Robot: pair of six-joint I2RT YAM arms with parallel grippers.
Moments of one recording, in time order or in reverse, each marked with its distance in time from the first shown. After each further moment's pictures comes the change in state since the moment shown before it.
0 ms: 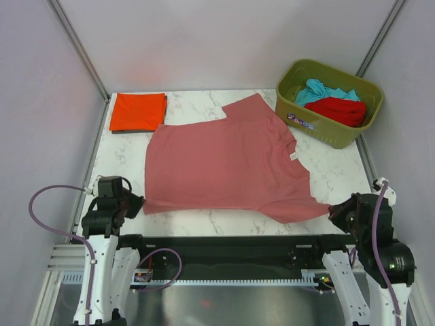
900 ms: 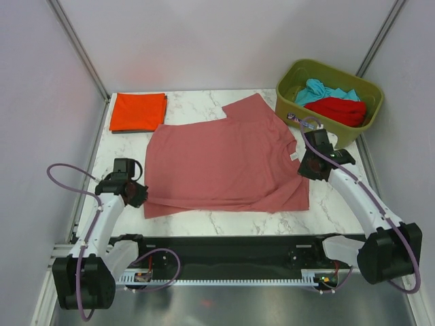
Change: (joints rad) left arm -0.039 0.433 -0.018 0.187 -0.114 -0.062; right arm 0.128 0.827 -0.069 0.508 0.085 -0.106
